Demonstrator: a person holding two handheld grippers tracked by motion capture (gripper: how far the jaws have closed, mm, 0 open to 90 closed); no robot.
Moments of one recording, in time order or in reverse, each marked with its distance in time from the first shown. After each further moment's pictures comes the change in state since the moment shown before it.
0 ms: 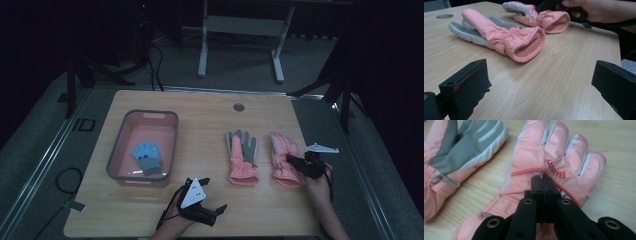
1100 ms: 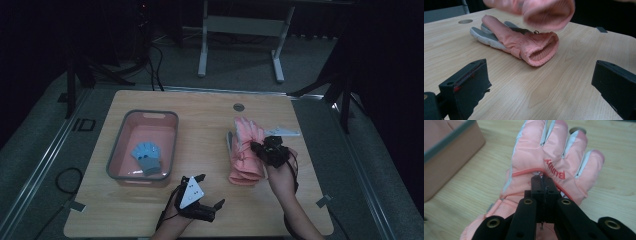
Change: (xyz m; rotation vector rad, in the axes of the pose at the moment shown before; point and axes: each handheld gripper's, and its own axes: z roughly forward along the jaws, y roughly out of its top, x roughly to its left) left arm 0.001 0.004 -0.005 -0.025 0.100 -0.001; right arm 0.149 0.081 0.001 0.000 0.004 -0.043
